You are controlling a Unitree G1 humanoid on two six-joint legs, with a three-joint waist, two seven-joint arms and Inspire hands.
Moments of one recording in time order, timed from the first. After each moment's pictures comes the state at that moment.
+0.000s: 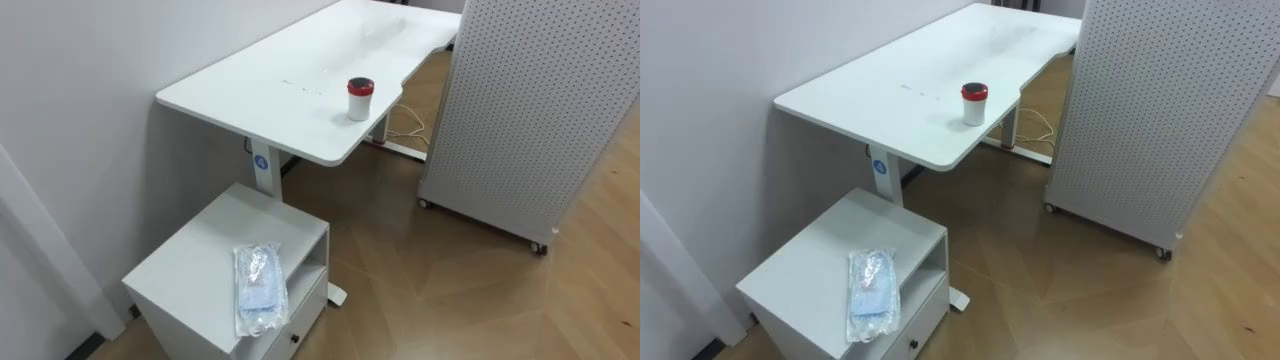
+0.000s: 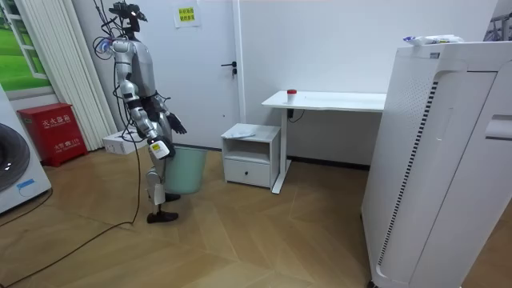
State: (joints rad) left arm 0.13 0.21 0.00 1.20 0.26 -0.14 0.15; right arm 0.11 -0.22 0.00 1.20 0.27 -0.15 0.08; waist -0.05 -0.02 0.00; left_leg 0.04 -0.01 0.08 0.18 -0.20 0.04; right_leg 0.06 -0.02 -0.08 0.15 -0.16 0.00
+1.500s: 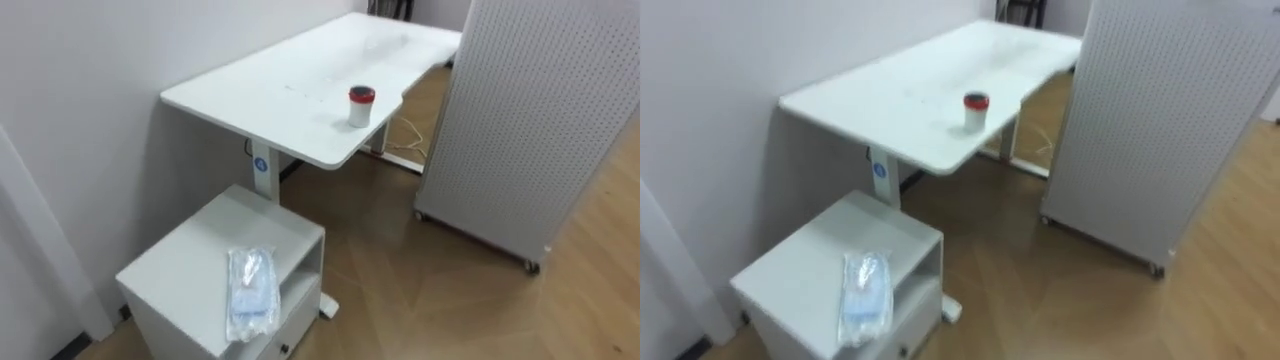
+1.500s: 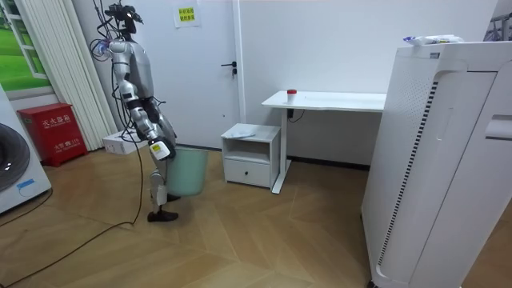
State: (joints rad) left arm 0.19 0.23 0.03 1.24 0.28 -0.03 0.16; right arm 0.10 -0.22 0.00 1.21 0.28 -0.11 0.06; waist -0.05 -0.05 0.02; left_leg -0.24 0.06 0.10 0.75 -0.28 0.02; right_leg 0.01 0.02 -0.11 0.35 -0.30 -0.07
